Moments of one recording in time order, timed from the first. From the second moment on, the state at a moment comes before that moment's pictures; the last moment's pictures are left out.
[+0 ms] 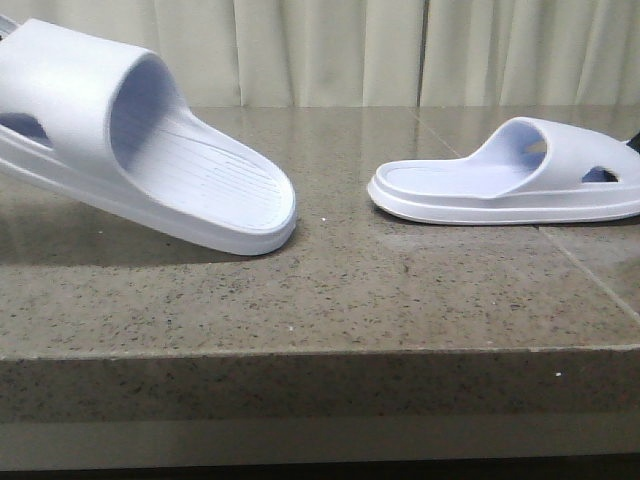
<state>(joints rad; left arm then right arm) 0.21 1.28 -0.91 -1.10 1.04 0.80 -0.38 1.73 -1.00 1.21 0.91 -0.95</state>
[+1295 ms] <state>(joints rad) -0.24 1.57 -0.83 -1.50 0.59 0.92 -0.39 1.39 -0.89 1.29 0.95 -0.87</state>
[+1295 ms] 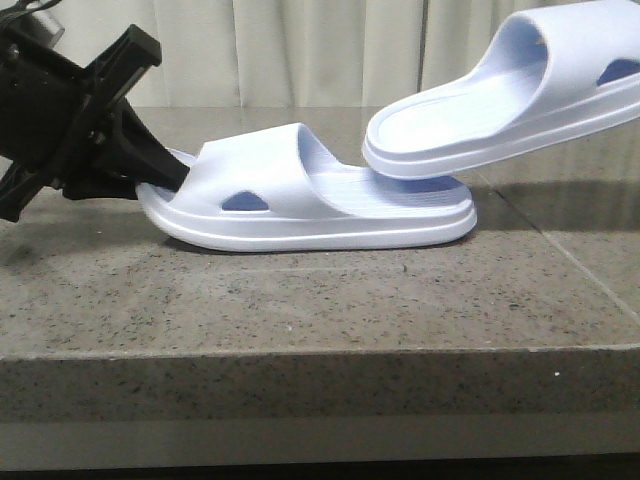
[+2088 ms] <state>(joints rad) -0.24 1.57 -0.83 -1.49 0.56 0.92 0.25 1.38 -0.78 1.44 0.35 -0.85</state>
